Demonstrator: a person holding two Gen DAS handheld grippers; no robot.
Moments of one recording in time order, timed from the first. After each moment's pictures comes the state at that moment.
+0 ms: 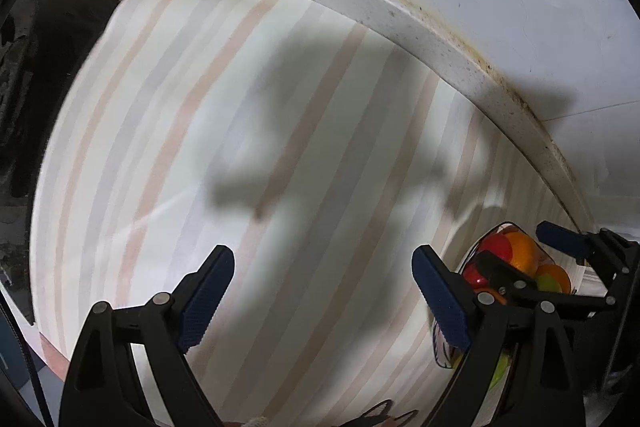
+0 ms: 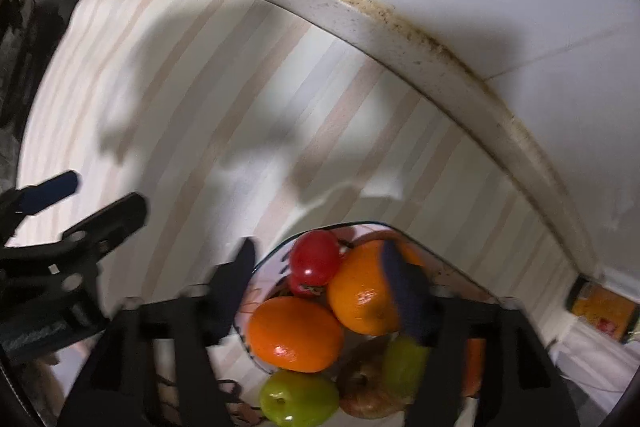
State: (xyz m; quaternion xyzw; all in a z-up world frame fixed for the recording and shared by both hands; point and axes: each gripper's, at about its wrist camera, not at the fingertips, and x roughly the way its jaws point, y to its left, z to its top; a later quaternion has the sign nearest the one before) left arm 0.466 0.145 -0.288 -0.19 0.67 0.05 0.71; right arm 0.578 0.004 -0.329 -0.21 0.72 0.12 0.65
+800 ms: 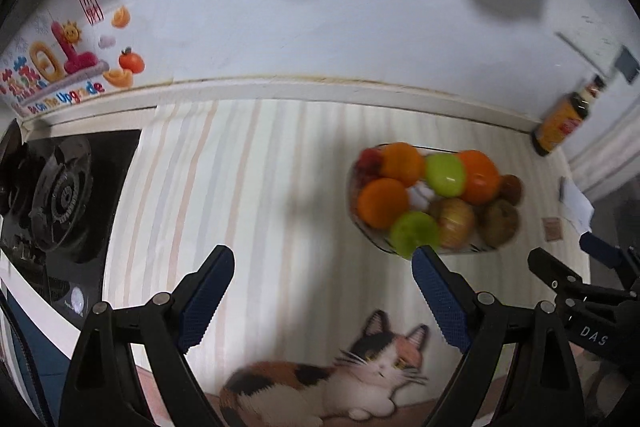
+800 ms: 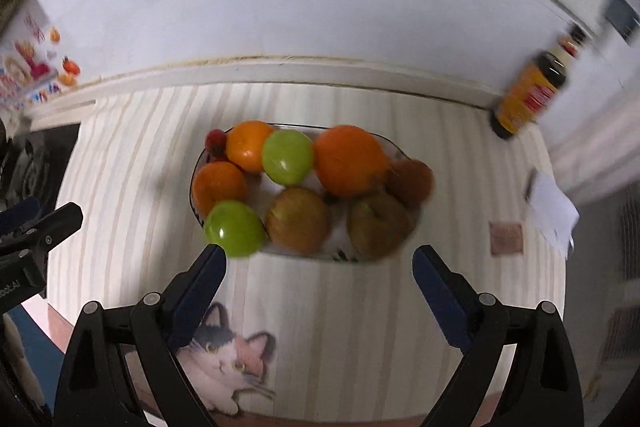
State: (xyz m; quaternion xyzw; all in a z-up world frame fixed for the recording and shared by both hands) left arm 0.329 0.038 -0.138 -0.01 0.54 -0.03 0.84; right arm 0.344 -0.157 -0.182 0.02 0.56 -0.03 0.82
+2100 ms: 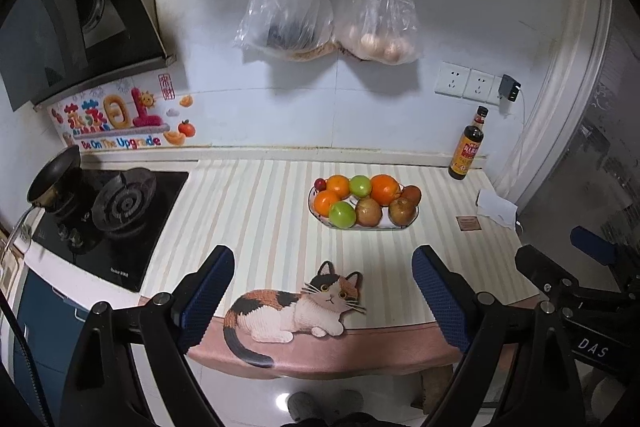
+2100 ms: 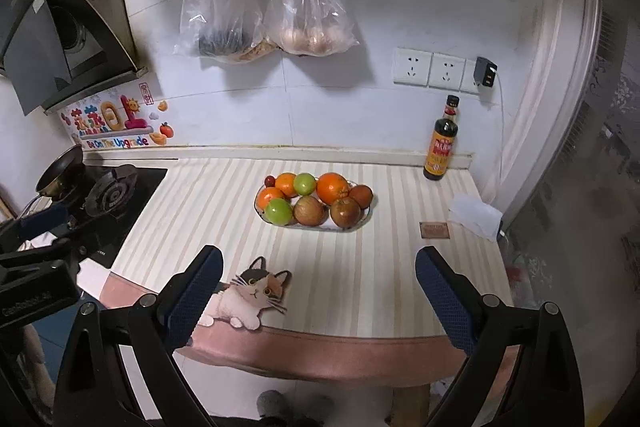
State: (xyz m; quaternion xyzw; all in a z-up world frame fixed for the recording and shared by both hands) left arm 0.074 0.005 0.019 0.00 0.38 -0.04 0.92; right arm 0.052 -0.159 0.009 0.03 0.39 0.00 0.92
